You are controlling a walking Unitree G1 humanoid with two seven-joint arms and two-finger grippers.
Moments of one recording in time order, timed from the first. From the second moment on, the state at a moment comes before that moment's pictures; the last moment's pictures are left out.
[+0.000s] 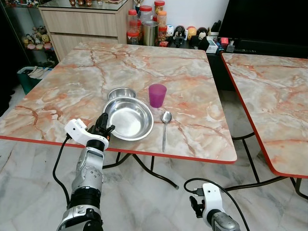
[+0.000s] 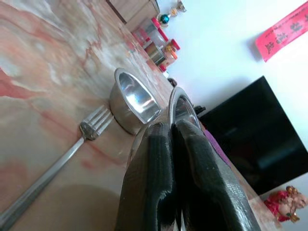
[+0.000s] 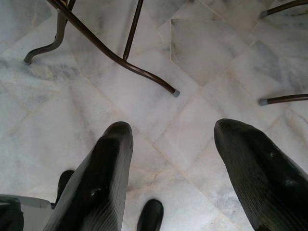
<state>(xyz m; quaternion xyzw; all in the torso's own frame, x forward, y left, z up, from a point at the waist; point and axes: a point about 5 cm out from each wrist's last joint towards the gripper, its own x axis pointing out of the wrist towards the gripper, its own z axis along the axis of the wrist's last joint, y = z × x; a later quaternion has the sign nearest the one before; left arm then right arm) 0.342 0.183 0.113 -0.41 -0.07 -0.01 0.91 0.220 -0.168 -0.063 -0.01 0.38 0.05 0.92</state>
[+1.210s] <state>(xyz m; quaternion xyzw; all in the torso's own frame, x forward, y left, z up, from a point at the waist) 0.342 0.189 0.135 -0.43 -0.13 0.00 0.89 0.222 -0.172 -0.062 -0.01 0.38 0.05 0.93</state>
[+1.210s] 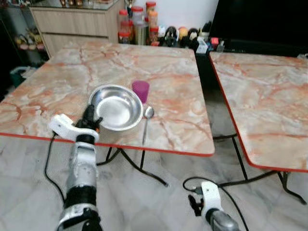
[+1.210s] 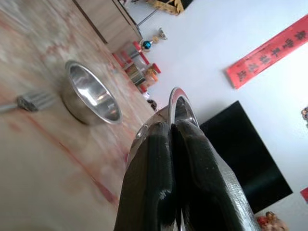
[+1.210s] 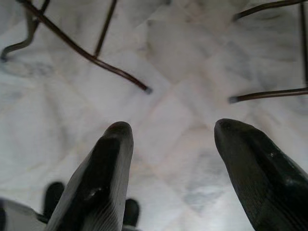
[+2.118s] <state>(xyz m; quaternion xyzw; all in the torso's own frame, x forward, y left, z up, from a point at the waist) 0.341 0.185 0.136 -0.42 -0.13 0.00 0.90 0.222 -0.175 -0.061 -0.02 0.38 0.04 0.93</state>
